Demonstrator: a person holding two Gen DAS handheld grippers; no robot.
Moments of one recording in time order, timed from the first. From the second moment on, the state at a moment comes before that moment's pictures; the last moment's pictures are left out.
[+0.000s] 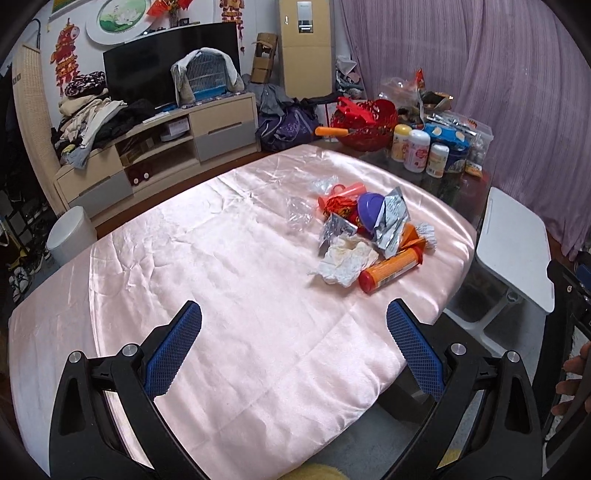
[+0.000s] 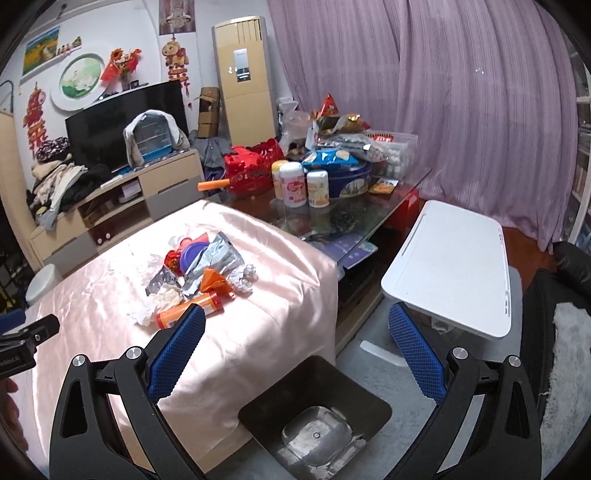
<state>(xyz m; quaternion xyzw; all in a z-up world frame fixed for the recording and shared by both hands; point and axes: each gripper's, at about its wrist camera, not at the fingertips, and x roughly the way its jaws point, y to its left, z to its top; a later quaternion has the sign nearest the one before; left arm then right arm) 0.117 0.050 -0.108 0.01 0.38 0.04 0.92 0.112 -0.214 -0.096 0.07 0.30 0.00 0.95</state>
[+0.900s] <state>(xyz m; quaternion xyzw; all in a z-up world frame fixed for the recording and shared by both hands) 0.259 0.028 -0.186 0.00 0.47 -0.04 0.88 0.283 -0.160 -0.174 0.07 0.41 0.10 0.90</state>
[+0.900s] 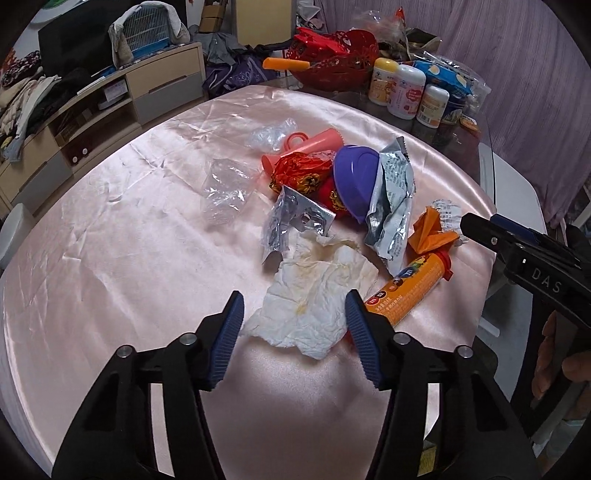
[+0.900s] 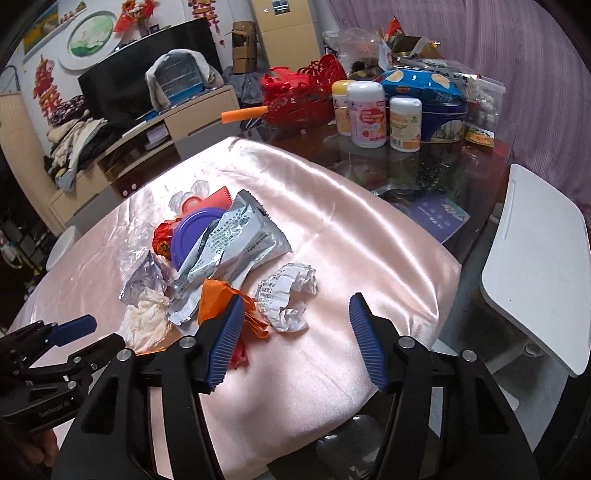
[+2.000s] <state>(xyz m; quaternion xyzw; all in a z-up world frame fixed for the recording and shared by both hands) 0.176 -0.017 -0.114 -0.02 0.40 -0.12 0.91 0.199 -0.221 -0.120 0.08 0.37 0.11 0.92</state>
